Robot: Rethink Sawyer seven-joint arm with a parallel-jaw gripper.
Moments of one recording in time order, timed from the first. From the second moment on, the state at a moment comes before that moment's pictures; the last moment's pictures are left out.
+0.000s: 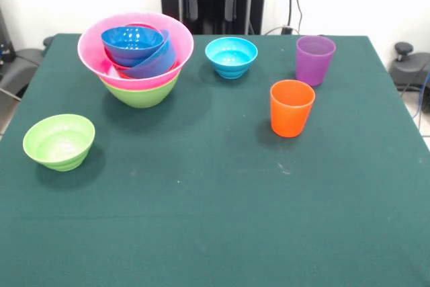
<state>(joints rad) -0.49 -0.95 0.26 1.88 -0.20 0.55 1.71</state>
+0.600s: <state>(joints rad) -0.54 -0.77 0.29 1.62 -0.20 0.64 1.71</state>
